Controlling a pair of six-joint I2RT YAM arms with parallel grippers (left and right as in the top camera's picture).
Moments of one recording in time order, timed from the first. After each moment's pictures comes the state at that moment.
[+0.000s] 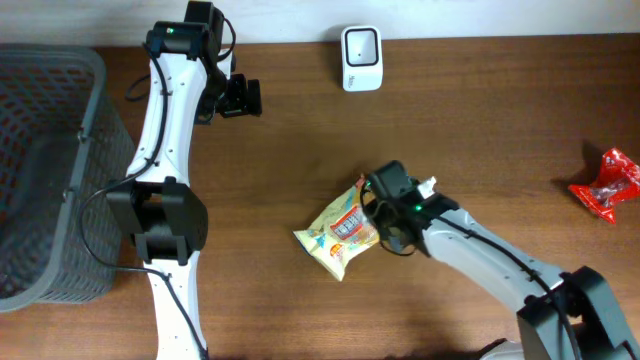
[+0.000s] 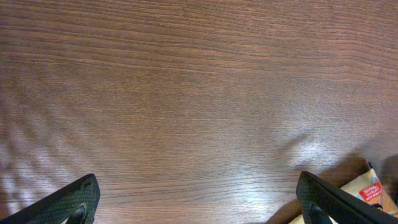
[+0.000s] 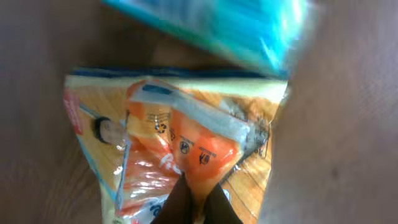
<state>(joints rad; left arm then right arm) -0.11 2.36 2.43 -1.48 0.10 -0.20 0.50 1.57 0.88 -0.50 0.06 1.40</state>
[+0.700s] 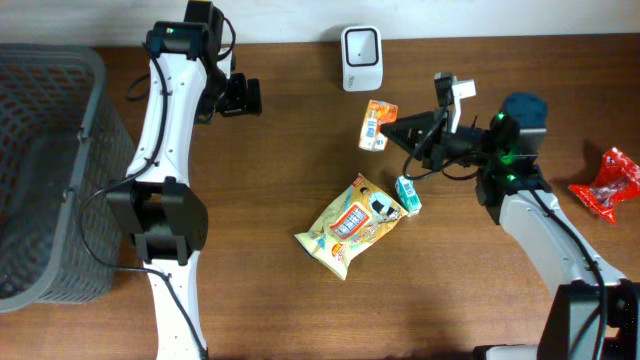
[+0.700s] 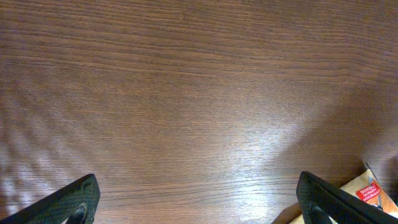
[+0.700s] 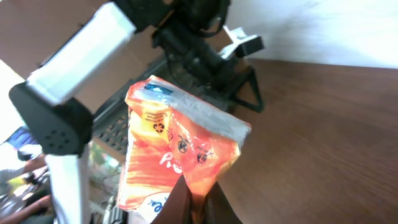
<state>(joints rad) -0.11 2.36 2.43 -1.47 0.10 -0.20 -0.01 1.55 0.92 0.49 -1.28 0.48</state>
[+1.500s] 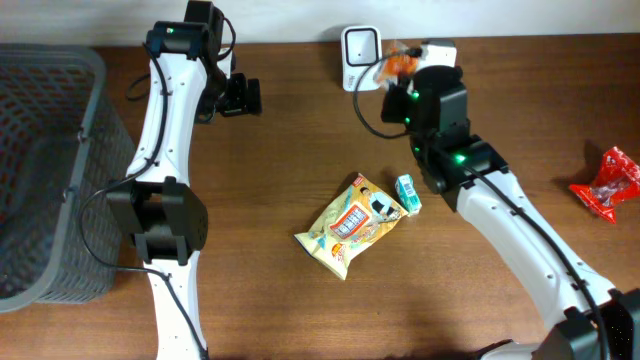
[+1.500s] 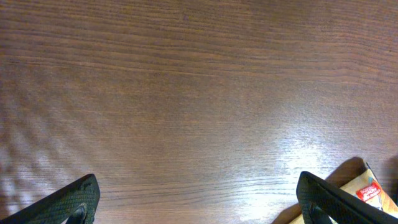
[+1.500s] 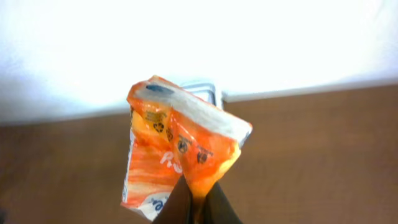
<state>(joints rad) -0.11 2.36 2.43 -1.47 0.10 -0.20 0.35 1.56 1.25 -0.09 0.26 0.27</state>
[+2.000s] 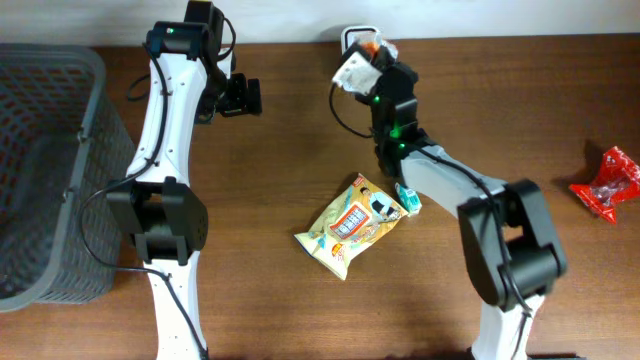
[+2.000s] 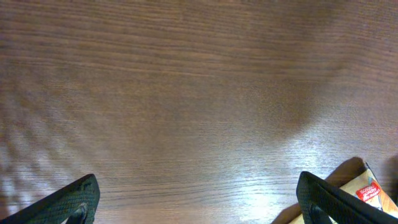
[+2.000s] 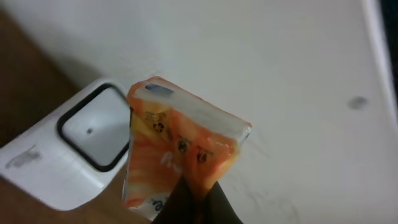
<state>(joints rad) -0.11 2.36 2.43 -1.47 0.10 -0.20 0.37 2.04 1.29 0.61 0.38 -0.99</state>
